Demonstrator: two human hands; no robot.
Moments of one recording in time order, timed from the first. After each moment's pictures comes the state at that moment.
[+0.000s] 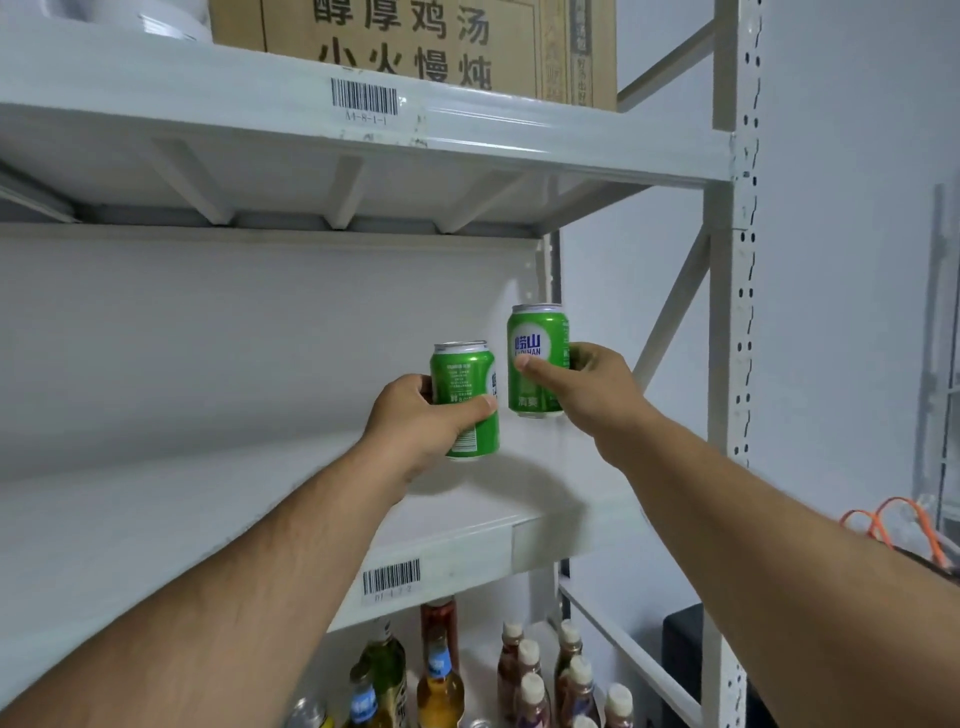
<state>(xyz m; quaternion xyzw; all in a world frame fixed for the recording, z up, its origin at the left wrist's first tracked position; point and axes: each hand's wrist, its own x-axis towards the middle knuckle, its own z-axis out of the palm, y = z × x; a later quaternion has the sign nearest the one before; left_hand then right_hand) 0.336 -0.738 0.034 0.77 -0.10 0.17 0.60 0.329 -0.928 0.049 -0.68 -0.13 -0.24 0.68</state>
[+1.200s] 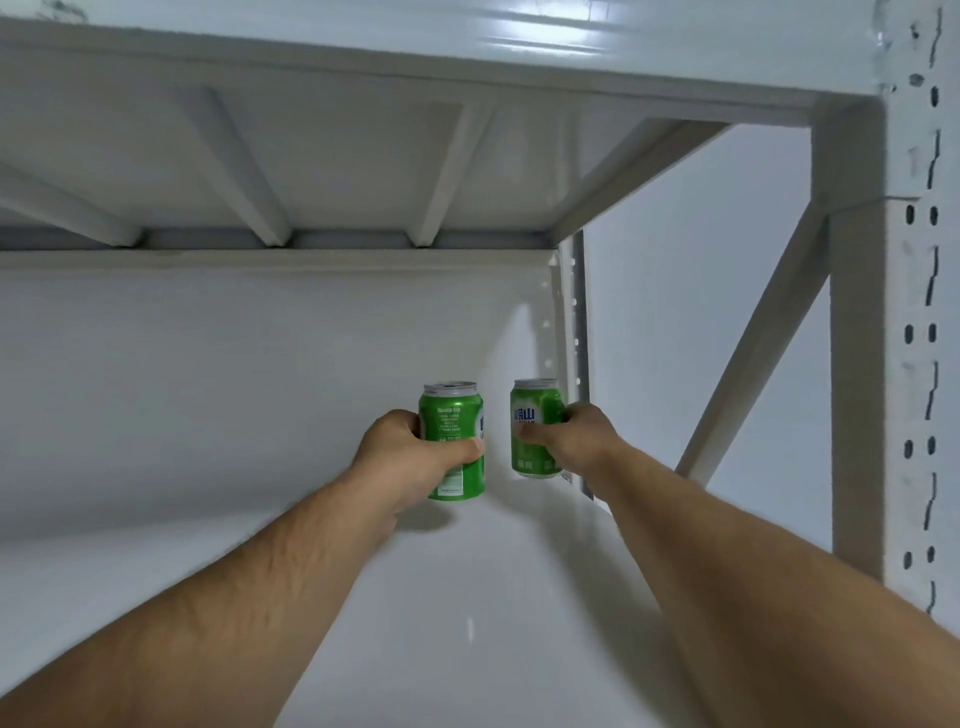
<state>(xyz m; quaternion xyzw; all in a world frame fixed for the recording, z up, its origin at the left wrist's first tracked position) 0.510 -0.805 0.051 0.79 0.00 0.21 0.57 0.588 -1.000 0.049 -0.78 -0.07 -0.14 0.60</state>
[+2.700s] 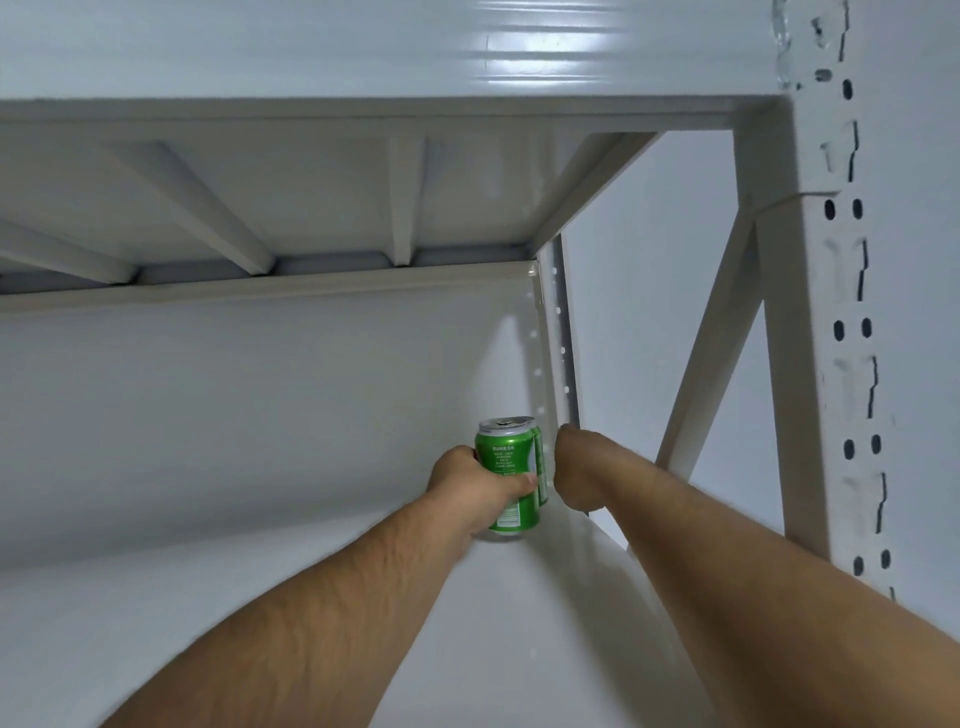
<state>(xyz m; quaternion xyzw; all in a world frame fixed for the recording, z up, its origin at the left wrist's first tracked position) 0.556 -0.880 0.025 0.82 0.02 0.16 0.55 0.553 -1.024 0.064 -0.98 -0.07 -0.11 0.15</state>
